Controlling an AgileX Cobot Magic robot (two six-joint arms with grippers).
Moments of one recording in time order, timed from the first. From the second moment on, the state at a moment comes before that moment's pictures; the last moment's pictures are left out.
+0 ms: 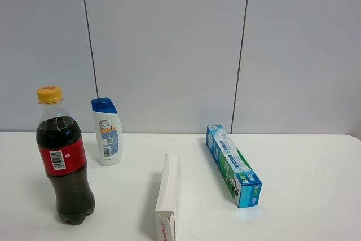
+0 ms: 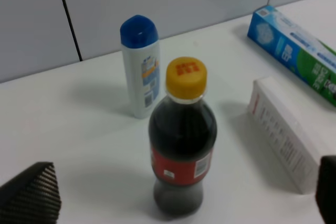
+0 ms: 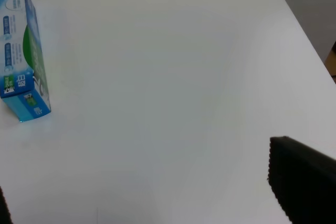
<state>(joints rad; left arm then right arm) 0.11 0.55 -0.56 -0.68 0.71 0.75 -0.06 0.00 -0.50 0.10 1.07 -0.12</state>
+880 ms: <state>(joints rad) -0.20 0.55 -0.47 -0.24 0.54 0.26 -0.06 0.00 -0.50 0.10 1.07 -0.12</state>
